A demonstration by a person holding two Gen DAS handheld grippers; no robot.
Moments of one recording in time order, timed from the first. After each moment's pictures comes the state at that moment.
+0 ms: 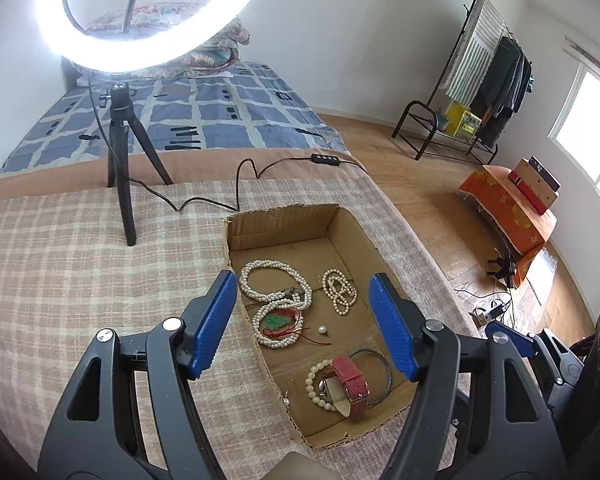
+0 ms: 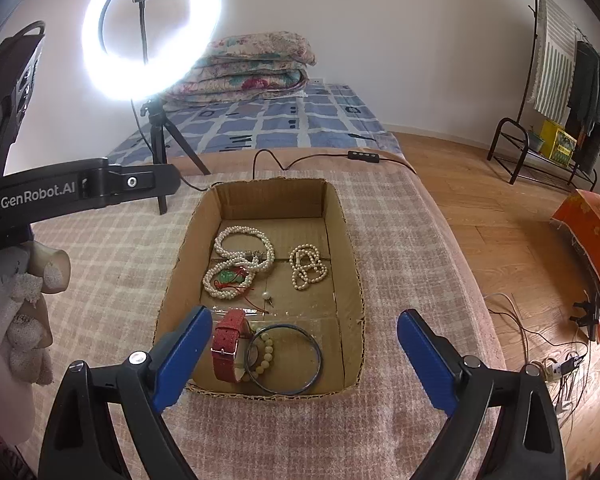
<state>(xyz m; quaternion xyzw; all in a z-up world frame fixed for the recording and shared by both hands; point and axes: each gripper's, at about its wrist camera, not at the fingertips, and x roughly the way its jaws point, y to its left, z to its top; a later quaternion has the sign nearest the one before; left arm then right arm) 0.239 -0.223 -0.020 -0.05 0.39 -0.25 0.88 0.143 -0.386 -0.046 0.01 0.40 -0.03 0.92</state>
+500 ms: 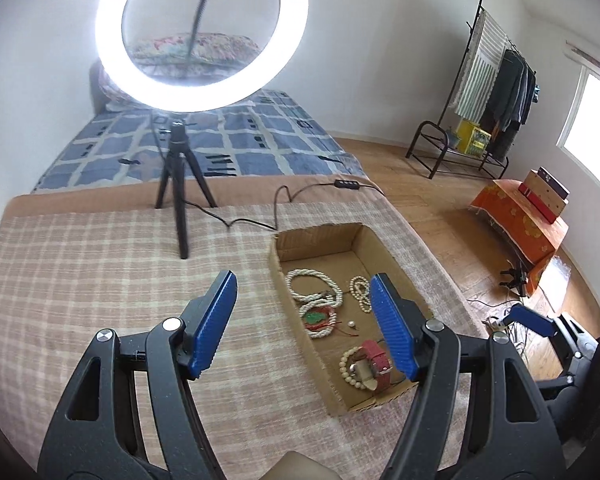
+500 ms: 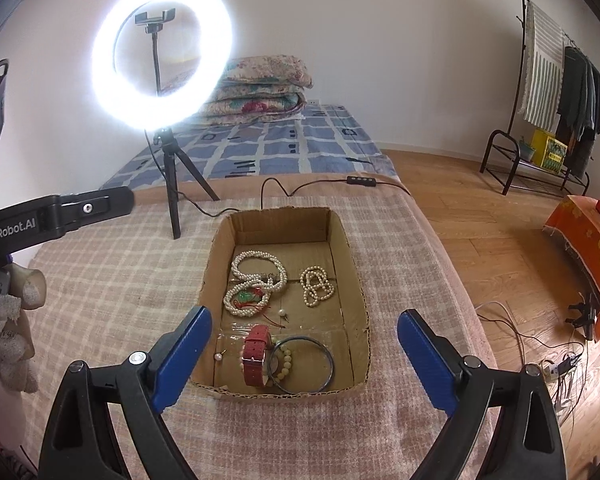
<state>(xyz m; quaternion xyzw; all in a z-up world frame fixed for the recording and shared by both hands) 0.200 -0.164 0.019 -0.04 0.35 -0.22 0.91 0.118 -0.366 -0.009 0.01 0.37 -0.05 0.93</state>
